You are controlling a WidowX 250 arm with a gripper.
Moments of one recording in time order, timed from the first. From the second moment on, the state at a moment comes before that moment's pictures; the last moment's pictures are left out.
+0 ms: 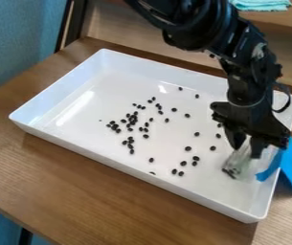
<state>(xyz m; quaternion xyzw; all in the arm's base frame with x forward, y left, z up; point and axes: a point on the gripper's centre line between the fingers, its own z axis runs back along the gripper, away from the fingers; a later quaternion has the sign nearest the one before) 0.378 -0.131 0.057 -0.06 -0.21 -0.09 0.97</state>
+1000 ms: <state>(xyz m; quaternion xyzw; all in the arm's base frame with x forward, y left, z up) 0.363 -0.024 0.053 0.00 -0.20 -0.03 0.98</state>
